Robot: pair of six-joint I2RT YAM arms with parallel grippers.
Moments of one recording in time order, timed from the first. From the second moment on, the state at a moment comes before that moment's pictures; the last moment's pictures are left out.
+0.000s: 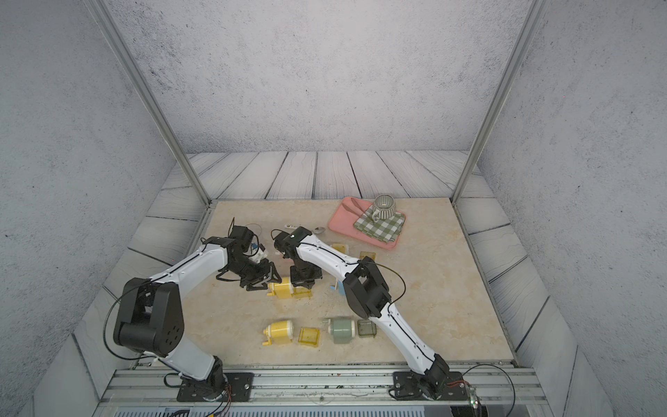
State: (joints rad) left arm -0.20 1.61 1.09 -0.90 0.50 -0.34; right arm 0.91 2.50 2.34 -1.46 -0.03 0.70
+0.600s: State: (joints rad) left arm -0.20 1.61 1.09 -0.89 0.51 -0.34; right arm 0.91 2.51 2.36 -1.45 -0.03 0.71
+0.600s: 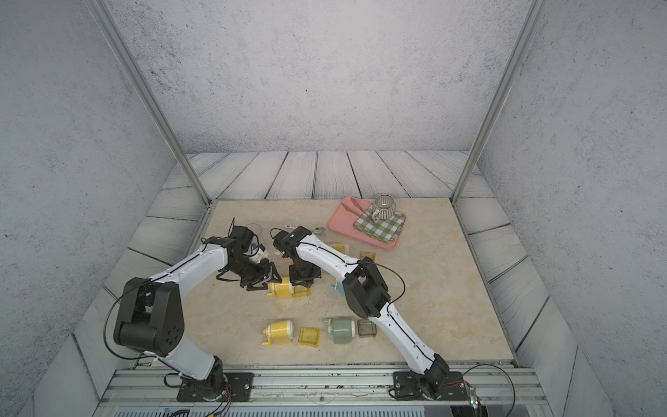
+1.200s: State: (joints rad) left arm -0.20 1.61 1.09 -0.89 0.51 -0.34; right arm 0.91 2.51 2.36 -1.43 -0.05 0.72
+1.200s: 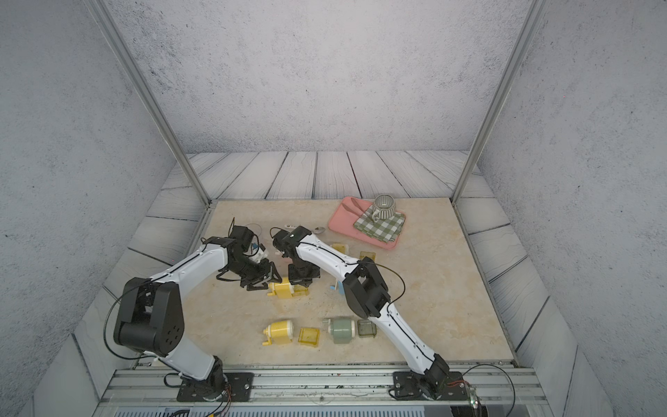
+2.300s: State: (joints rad) left arm -0.21 1.61 1.08 -0.88 0.53 -0.34; right arm 0.92 2.46 2.26 -1.31 -0.08 0.71
